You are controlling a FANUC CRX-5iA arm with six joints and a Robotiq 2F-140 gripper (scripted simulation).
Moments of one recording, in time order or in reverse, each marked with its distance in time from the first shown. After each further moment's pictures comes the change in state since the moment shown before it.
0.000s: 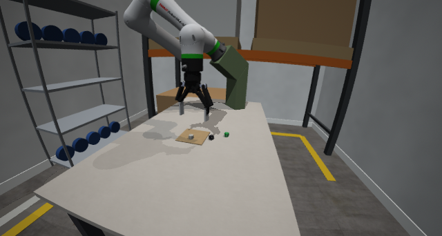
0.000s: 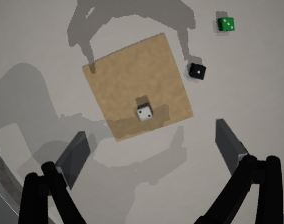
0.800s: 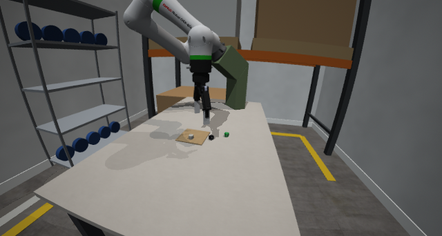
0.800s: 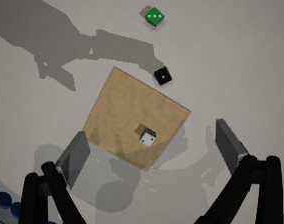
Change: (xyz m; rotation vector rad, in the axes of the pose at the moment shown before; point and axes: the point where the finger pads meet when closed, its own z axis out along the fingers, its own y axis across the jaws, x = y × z) arm 0.022 0.031 0.005 0.002 0.010 0.668
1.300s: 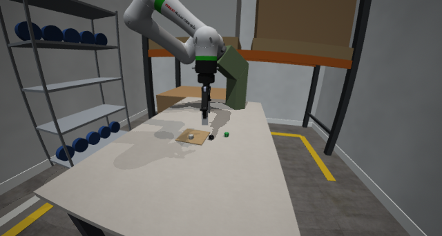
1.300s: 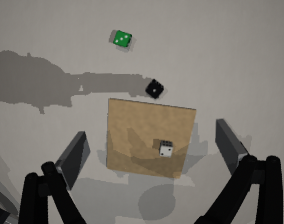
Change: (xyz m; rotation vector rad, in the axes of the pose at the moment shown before) arm 0.023 0.005 0.003 0.001 0.000 0.416
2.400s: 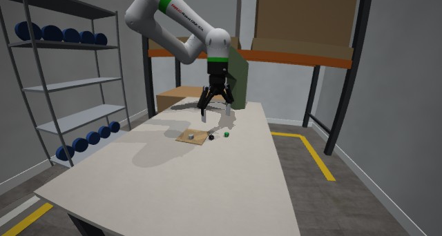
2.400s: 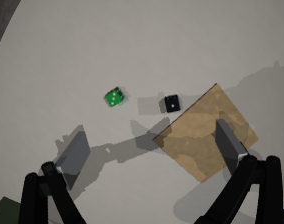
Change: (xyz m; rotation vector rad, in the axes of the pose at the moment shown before) arm 0.049 -0.013 0.005 -0.003 -0.001 0.911
